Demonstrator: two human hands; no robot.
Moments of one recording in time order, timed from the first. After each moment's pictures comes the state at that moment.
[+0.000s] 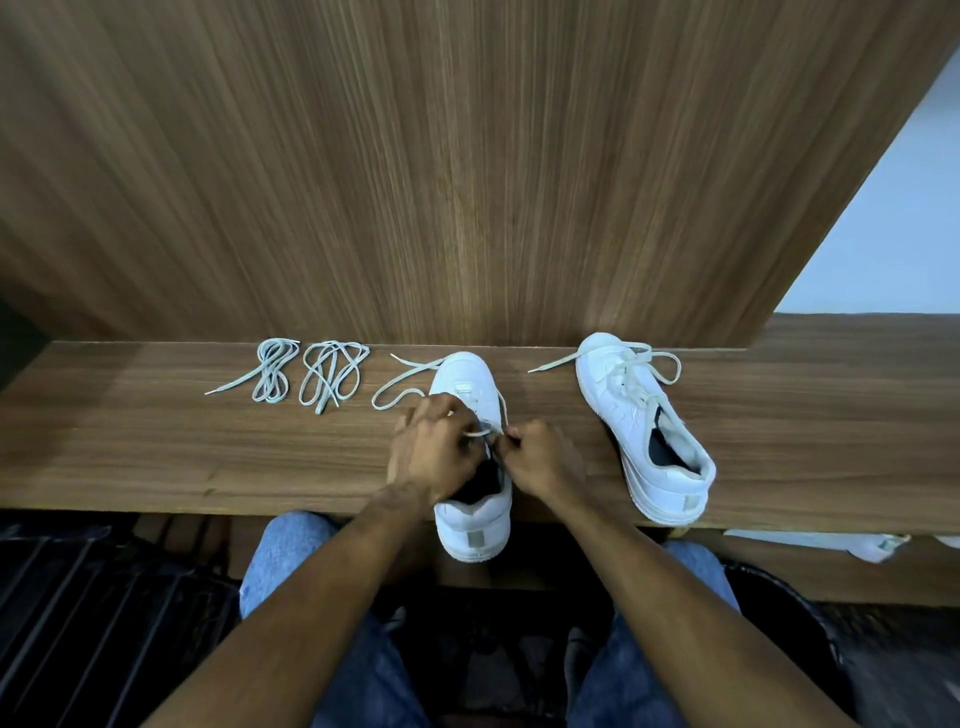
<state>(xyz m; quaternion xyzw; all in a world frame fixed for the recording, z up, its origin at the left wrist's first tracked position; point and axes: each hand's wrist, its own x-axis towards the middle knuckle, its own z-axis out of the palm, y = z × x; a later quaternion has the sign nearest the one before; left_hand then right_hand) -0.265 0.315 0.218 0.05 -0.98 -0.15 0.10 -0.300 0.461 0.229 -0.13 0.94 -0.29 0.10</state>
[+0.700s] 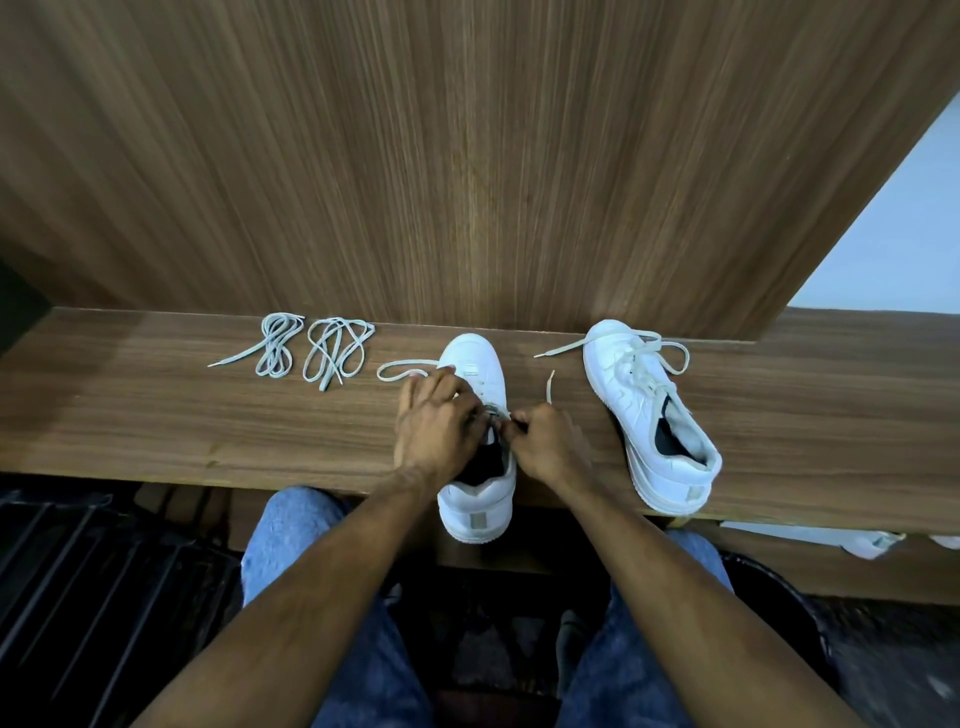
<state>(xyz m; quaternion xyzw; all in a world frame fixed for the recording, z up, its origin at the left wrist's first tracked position) -0.265 0.313 0.203 0.02 -0.97 -0.12 0.21 -0.299 0.463 0.228 -0.12 0.94 -0.30 0.11</state>
